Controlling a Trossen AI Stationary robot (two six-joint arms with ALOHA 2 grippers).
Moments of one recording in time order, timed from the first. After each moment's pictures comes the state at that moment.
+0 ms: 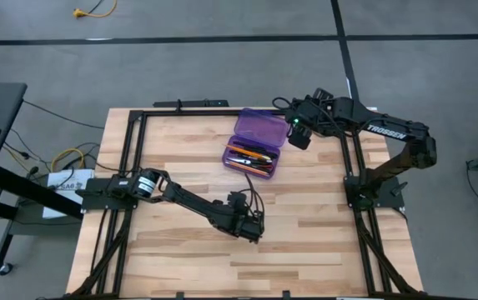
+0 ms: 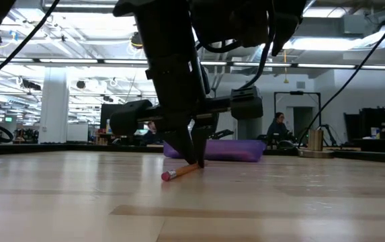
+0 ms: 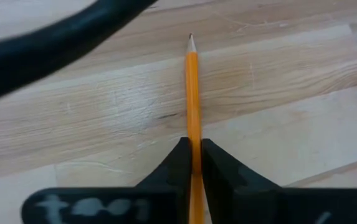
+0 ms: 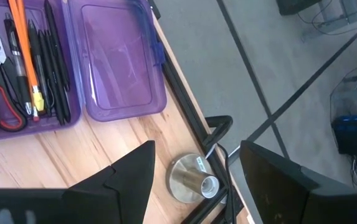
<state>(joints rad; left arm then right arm) -0.31 2.32 1.69 -0.82 -0.54 -1.64 -0.25 1.43 1.55 -1.30 0.61 0.00</state>
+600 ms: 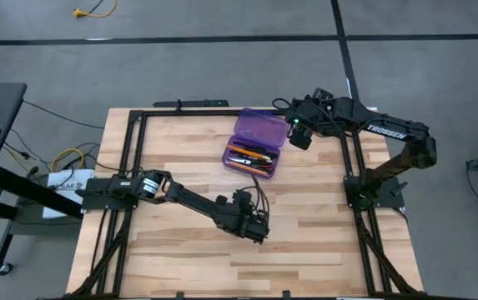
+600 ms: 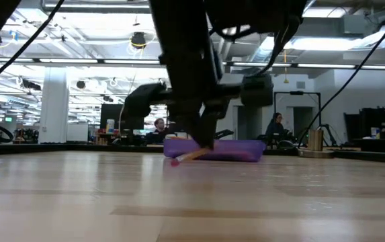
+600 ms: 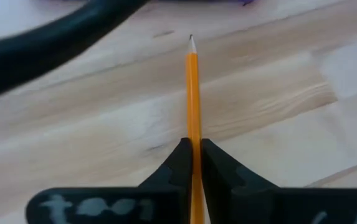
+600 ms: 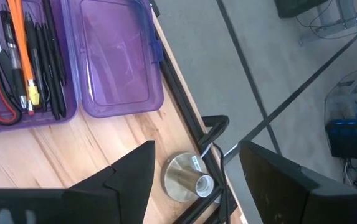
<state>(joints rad) -0.32 2.33 1.83 -0.98 -0.65 -1.56 -0.25 1.43 1.55 -1.30 0.61 -0.04</state>
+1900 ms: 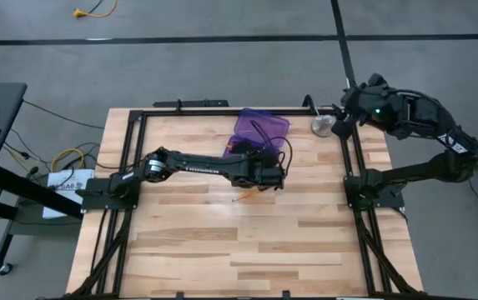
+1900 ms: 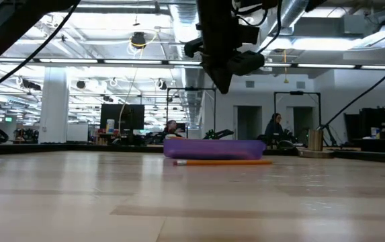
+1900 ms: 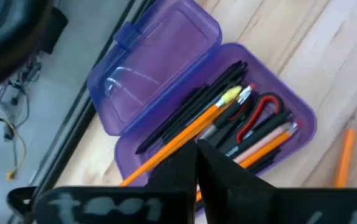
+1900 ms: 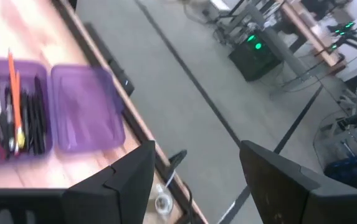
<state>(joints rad) -0.06 2.32 2.23 -1.18 -0.75 -0.45 -0.26 1.01 1.55 -1.24 0.66 -0.18</state>
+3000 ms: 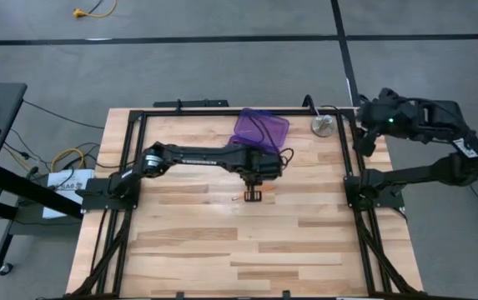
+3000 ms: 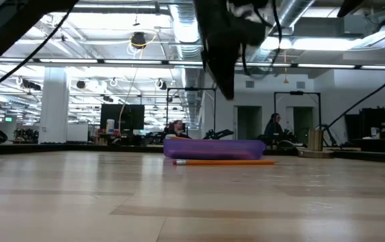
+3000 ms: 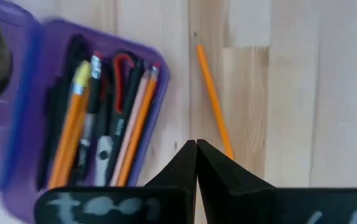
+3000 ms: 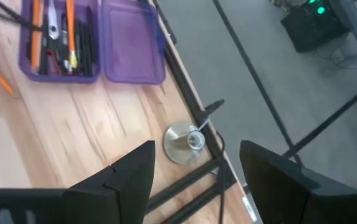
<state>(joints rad) 0.00 2.30 2.22 -1.19 -0.14 0.05 -0.26 0.92 1.55 -1.57 0.48 -0.13</state>
